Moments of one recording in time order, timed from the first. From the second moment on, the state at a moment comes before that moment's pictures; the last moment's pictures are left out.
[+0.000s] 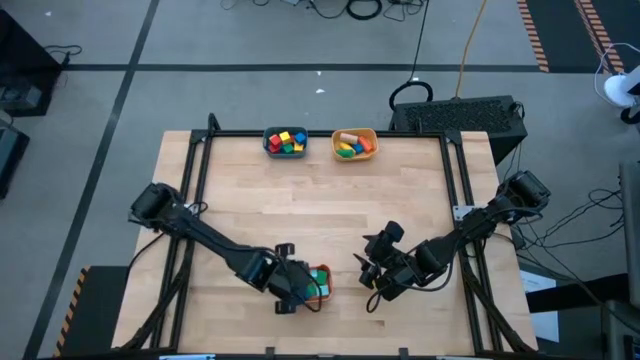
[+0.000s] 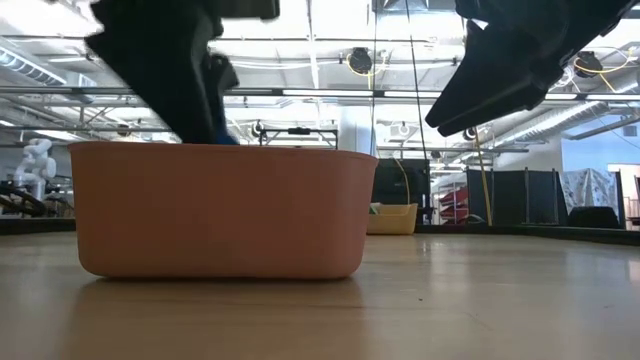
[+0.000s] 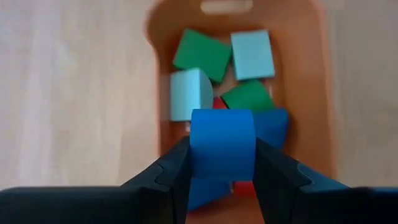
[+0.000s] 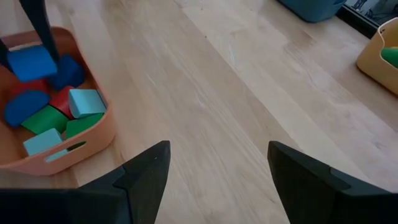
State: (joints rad) left arm -0.50 1.83 1.29 -0.64 -0.23 -0.49; right arm 0.56 1.58 0.95 -0.42 0.81 0.87
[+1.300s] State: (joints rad) left arm -0.46 1.51 1.30 -0.59 -0.42 -0.18; right arm 0.44 1.58 0.95 -0.24 0.79 0.53
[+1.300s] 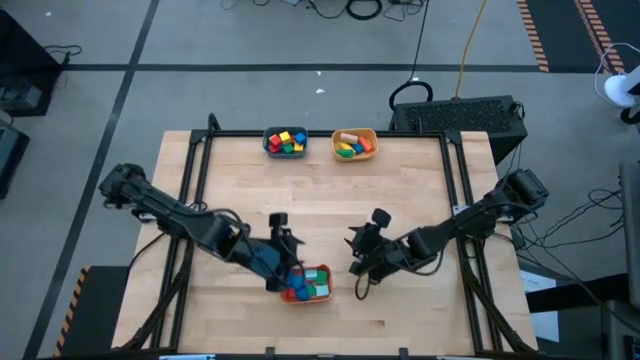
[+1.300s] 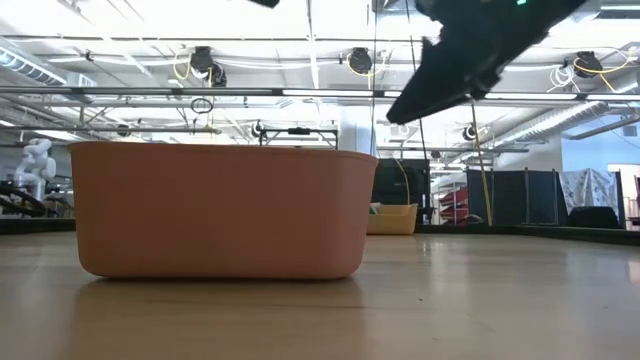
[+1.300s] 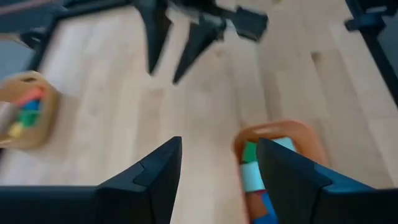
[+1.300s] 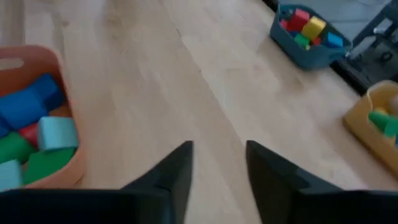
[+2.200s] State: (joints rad) left arm -0.29 1.08 1.14 -0.57 -0.42 -0.01; right arm 0.17 1.28 1.07 -0.12 0.37 -0.11
